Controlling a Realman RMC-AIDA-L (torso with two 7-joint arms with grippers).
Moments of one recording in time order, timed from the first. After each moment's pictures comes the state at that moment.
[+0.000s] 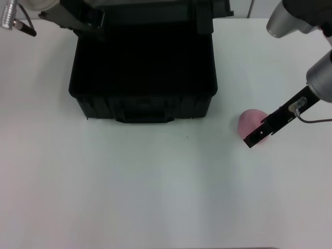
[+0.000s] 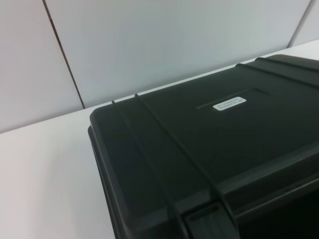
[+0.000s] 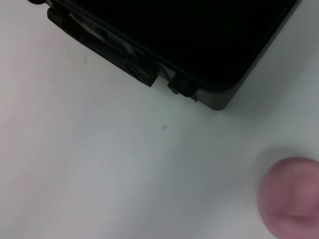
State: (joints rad) left arm -0.82 -2.05 1.42 1.65 -0.30 -1.69 -0.14; right arm 0.69 2.06 -1.28 -1.15 -2.62 -1.64 2.67
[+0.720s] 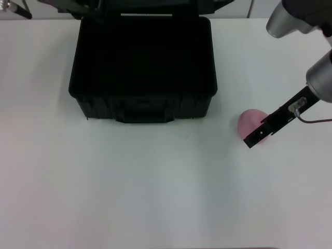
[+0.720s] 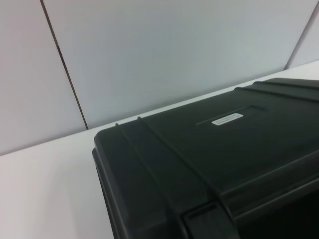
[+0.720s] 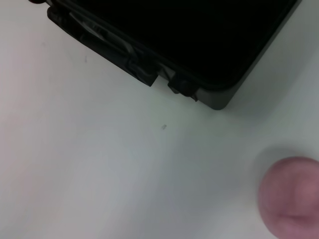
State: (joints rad) left arm -0.85 -2.05 1.36 1.65 -0.29 -1.69 -0.10; right arm 0.70 2.06 -1.28 -1.14 -2.62 -1.64 2.67
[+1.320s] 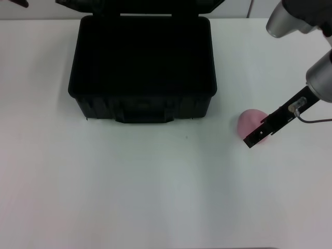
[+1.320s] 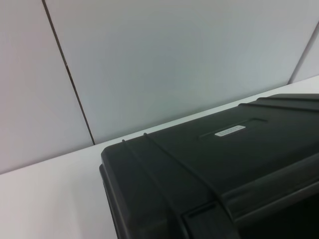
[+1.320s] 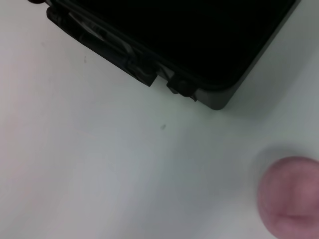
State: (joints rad) left arm -0.87 -2.05 1.33 1.65 -0.28 -1.68 -0.08; right arm 0.70 2.06 -1.28 -1.14 -2.62 -1.64 2.67
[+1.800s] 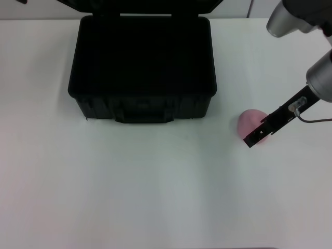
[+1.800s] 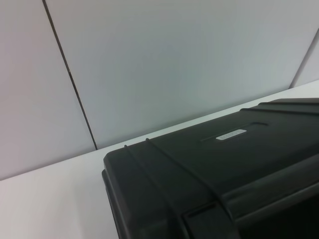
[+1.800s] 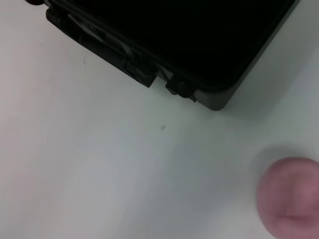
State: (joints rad) left arm -0.88 -2.05 1.32 1.65 -0.27 -1.68 -0.07; right arm 0.70 2.06 -1.28 -1.14 -2.62 -1.64 2.67
